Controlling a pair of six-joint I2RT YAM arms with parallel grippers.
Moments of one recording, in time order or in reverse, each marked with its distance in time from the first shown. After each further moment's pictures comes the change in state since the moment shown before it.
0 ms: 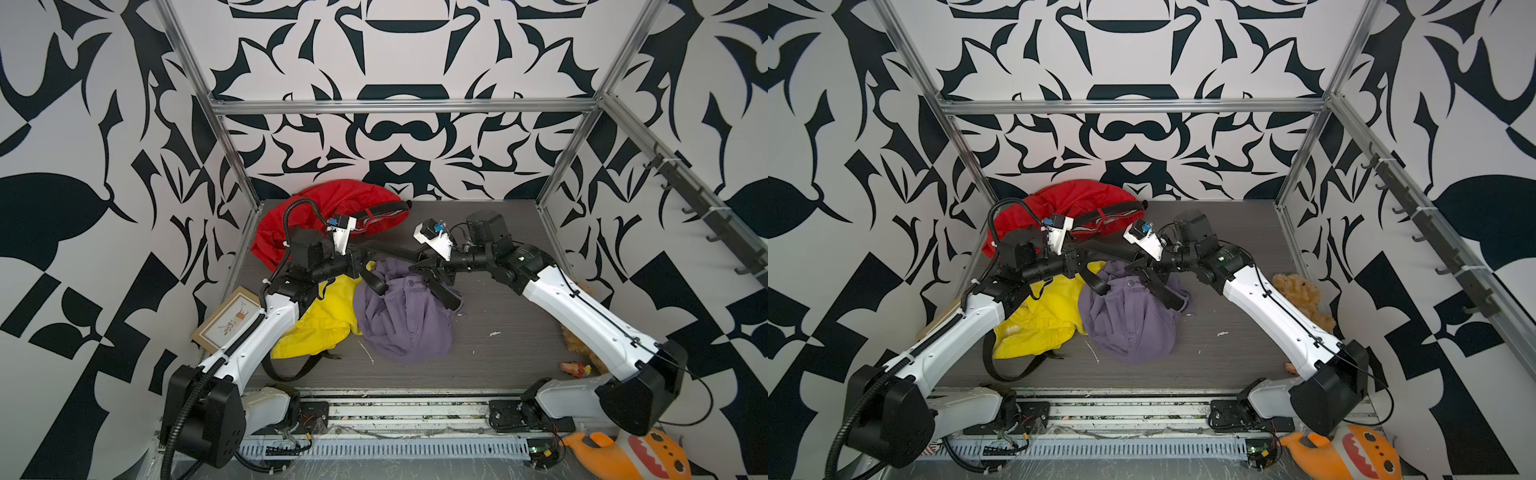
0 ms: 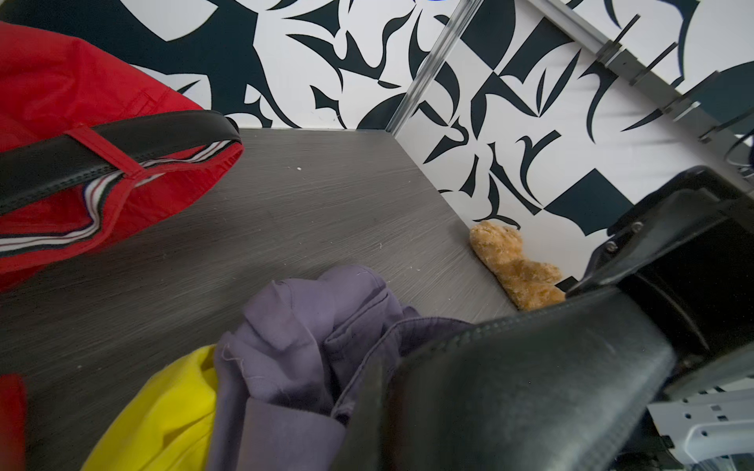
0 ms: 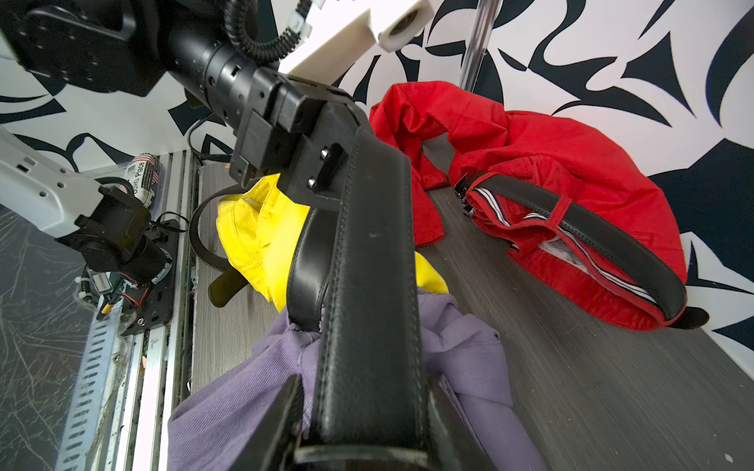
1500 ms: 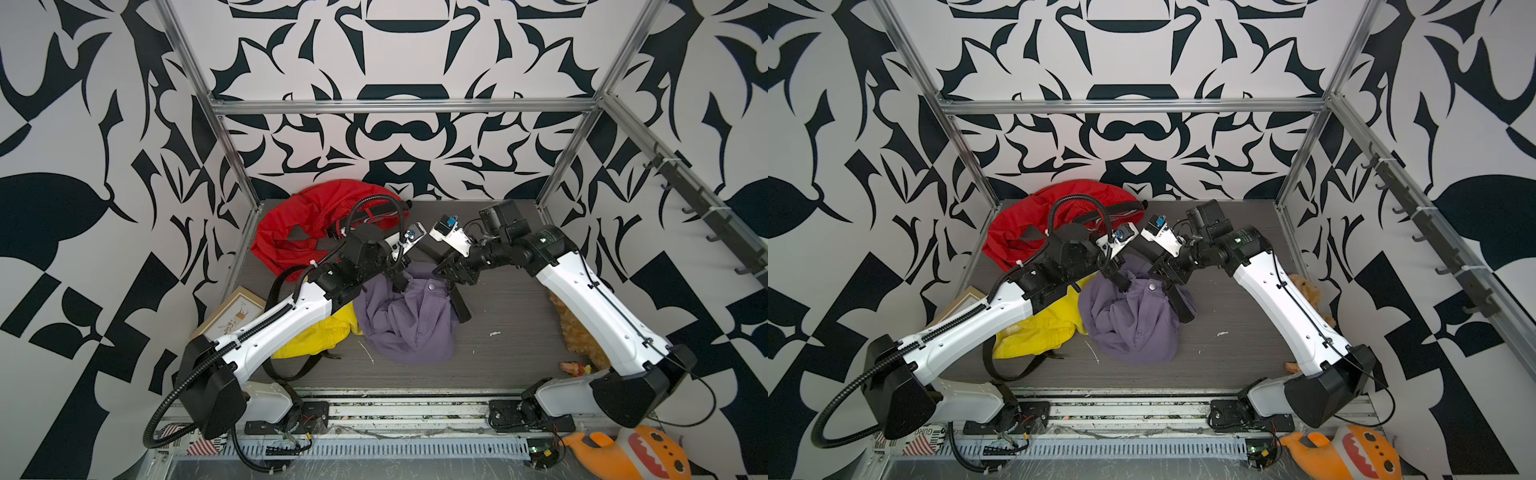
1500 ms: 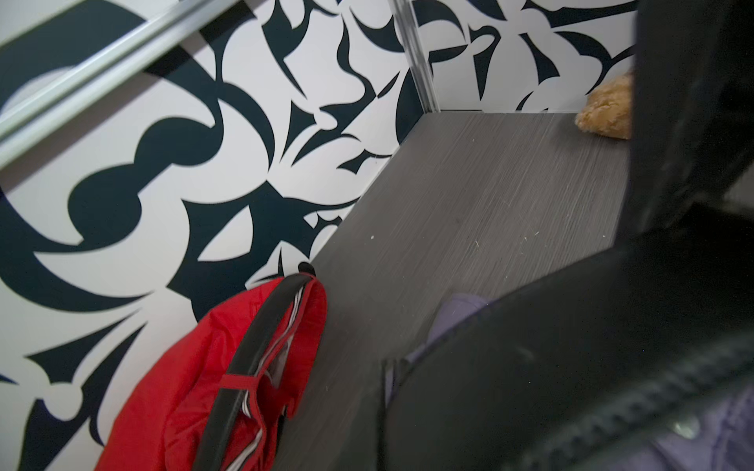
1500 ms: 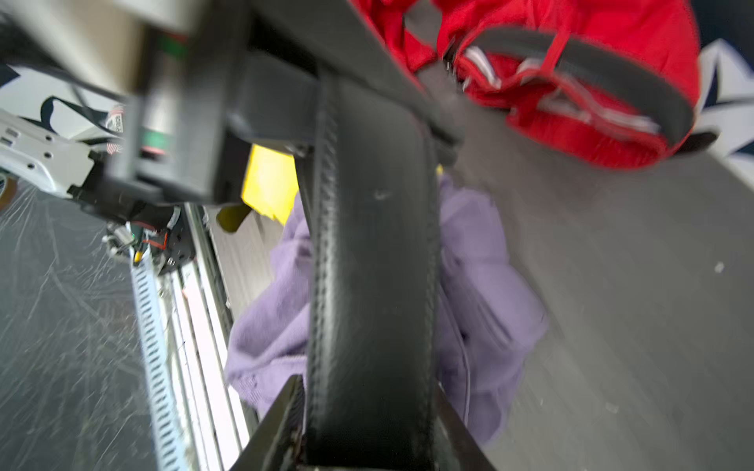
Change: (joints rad) left arm -0.382 0.126 0.257 -0.147 -0.547 0.747; right arm -0.064 0.042 0.217 -0.438 0.065 -0.014
